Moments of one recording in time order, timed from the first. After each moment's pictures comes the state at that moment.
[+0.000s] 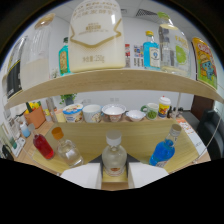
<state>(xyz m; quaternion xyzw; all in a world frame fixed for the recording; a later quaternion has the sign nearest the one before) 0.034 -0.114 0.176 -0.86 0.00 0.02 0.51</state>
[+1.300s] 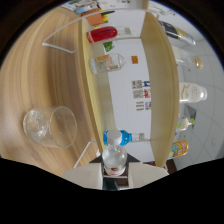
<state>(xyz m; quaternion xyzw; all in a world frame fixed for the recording) 0.141 -0.194 0.195 -0.65 -0.43 -0.50 0.39</state>
